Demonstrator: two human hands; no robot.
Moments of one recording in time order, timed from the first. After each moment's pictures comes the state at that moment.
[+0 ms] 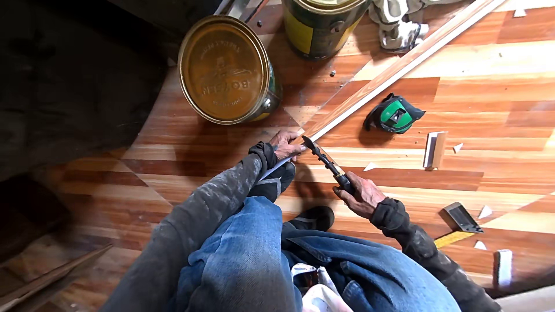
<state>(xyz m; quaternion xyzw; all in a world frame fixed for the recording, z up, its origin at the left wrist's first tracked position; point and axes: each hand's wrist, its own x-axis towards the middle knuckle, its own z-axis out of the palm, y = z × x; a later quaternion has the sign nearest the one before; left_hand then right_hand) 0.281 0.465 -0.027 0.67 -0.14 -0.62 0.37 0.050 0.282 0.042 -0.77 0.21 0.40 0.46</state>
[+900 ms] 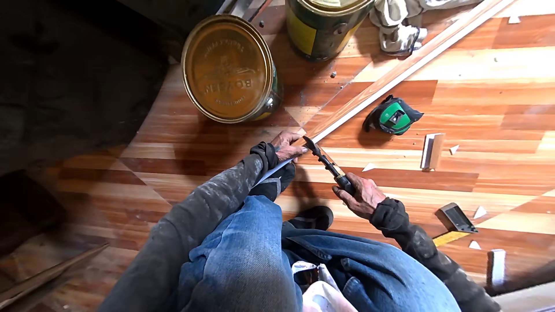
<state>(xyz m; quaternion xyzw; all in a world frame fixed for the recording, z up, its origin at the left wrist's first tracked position) 0.280 0.466 -0.025 0.66 -0.17 -0.63 0.38 0.053 0.283 0.051 -0.78 0.22 0.39 0.44</state>
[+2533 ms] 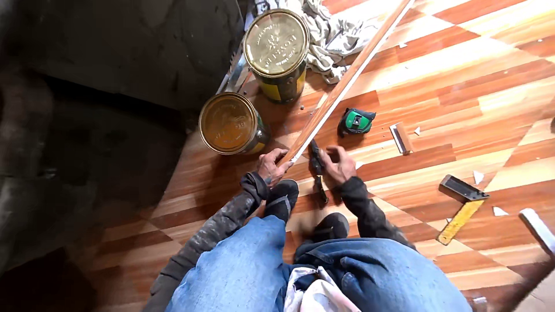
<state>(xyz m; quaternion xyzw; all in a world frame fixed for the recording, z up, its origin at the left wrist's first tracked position) 0.279 0.470 0.105 0.64 -0.56 -0.16 0.50 0.099 0.329 0.050 -0.74 0.45 0.01 0.50</state>
